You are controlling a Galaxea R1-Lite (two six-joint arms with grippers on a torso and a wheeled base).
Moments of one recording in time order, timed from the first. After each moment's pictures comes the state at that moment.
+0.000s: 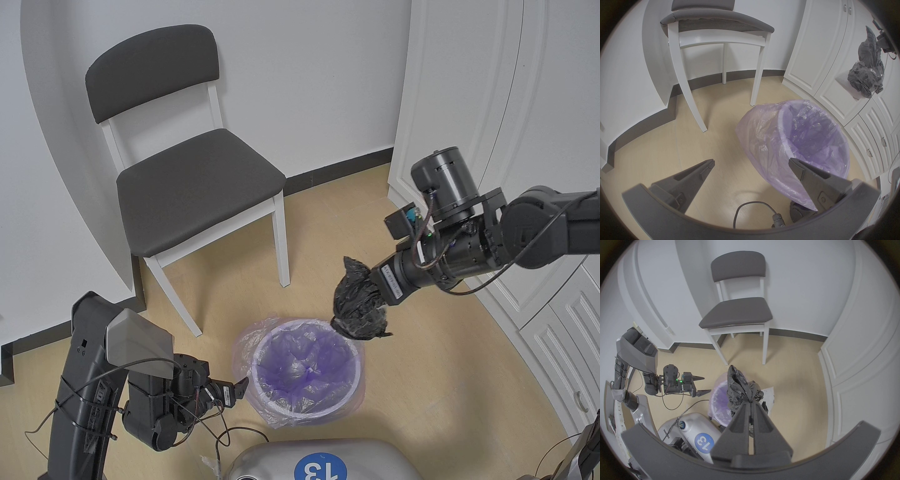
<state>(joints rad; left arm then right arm) -0.36 2.60 -0.47 -1.55 0.06 -0.17 0.63 1.91 -1.42 0.22 -0.06 -0.09</state>
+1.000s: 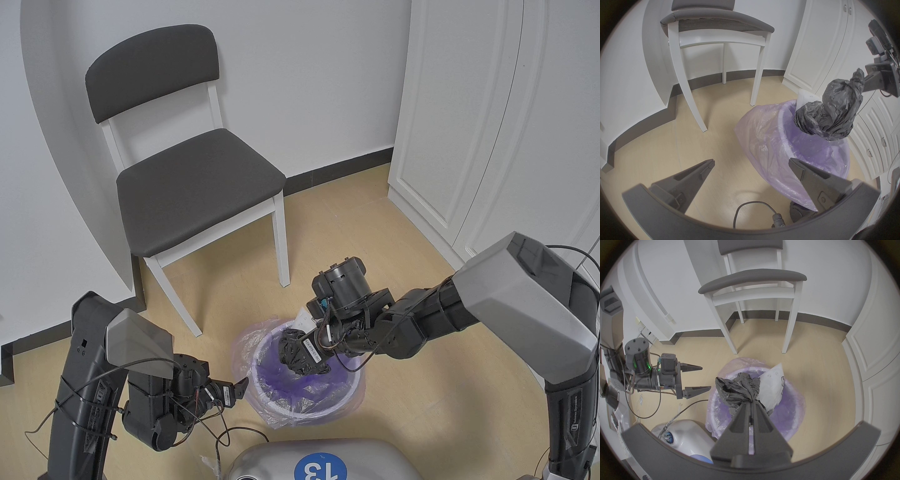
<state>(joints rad) -0.36 2.60 -0.46 -1.55 0.06 -0.17 0.71 2.35 -1.42 -0.14 -0.04 -0.03</state>
